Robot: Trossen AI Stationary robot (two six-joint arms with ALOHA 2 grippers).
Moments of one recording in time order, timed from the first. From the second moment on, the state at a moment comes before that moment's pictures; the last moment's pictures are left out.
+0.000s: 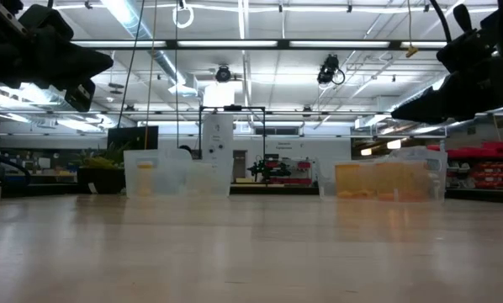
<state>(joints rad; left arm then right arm) -0.12 0.01 0.01 0.04 -0.13 -0.30 0.05 0.25 0.01 0.04 0.26 -0.03</state>
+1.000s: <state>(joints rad) -0.17 0.00 0.01 0.05 -0.14 -0.30 0.05 0.26 0.01 0.04 0.26 -0.03</state>
